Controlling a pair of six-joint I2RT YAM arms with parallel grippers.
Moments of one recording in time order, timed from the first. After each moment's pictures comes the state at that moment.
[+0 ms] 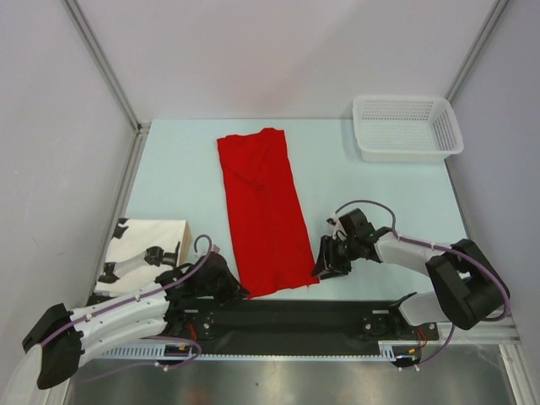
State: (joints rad) left arm -0.89 0.76 0.18 -0.34 0.08 -1.42; right arm 0.53 1.37 0.52 -0.26 -0.55 0.61
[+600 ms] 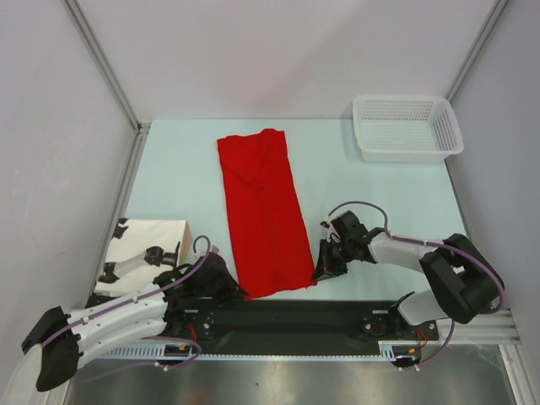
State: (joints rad) left arm -0.89 0.73 0.18 -0.38 0.08 -1.41; right arm 0.59 1.43 0.54 -0.24 -0.53 0.62
